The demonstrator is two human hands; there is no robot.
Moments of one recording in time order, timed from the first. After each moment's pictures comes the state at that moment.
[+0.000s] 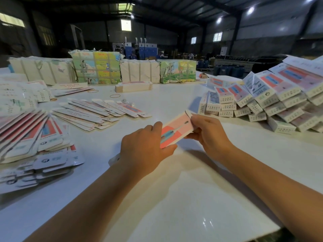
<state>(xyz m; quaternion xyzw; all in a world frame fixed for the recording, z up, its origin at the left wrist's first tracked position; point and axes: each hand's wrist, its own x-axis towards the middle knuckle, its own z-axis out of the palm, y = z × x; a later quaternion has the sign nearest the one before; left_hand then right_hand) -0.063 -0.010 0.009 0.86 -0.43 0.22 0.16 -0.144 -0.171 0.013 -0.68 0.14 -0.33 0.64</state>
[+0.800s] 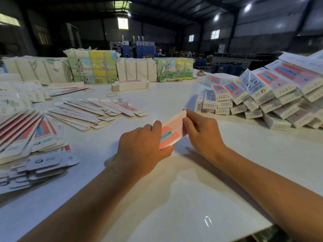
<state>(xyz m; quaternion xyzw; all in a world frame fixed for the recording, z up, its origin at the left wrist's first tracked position) -0.068 -0.013 0.008 0.84 -0.45 0.28 0.08 -0.157 -0.165 0.011 -0.87 0.10 -0.40 0.26</state>
